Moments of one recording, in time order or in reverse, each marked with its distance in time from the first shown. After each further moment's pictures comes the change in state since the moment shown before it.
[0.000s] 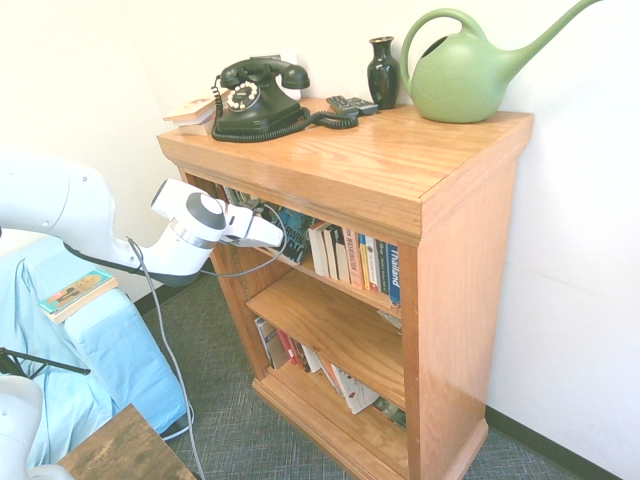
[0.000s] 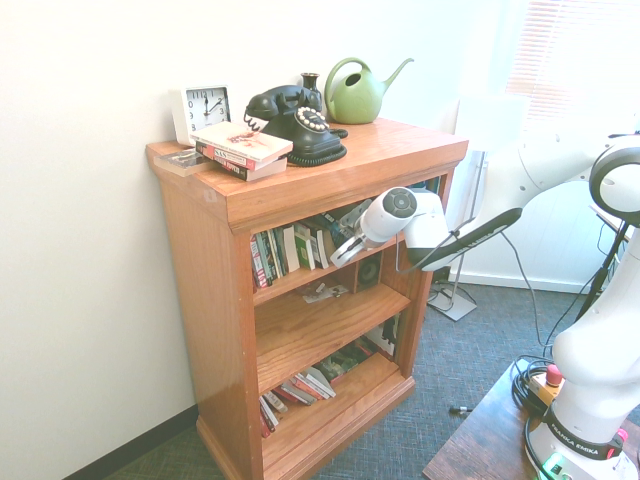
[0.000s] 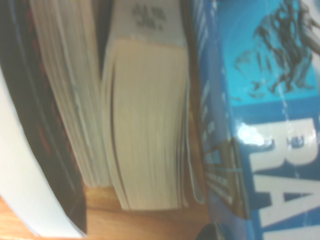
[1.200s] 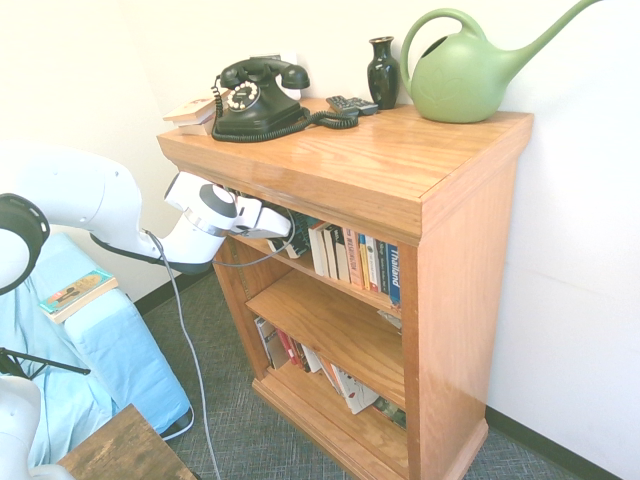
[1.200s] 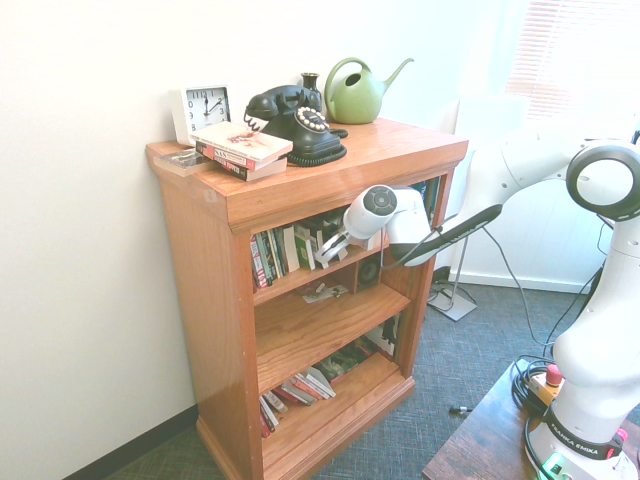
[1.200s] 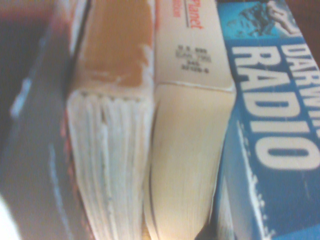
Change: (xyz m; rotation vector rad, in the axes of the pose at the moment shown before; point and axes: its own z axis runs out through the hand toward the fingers) arm 0.010 -0.032 0.019 0.007 0.009 -0.006
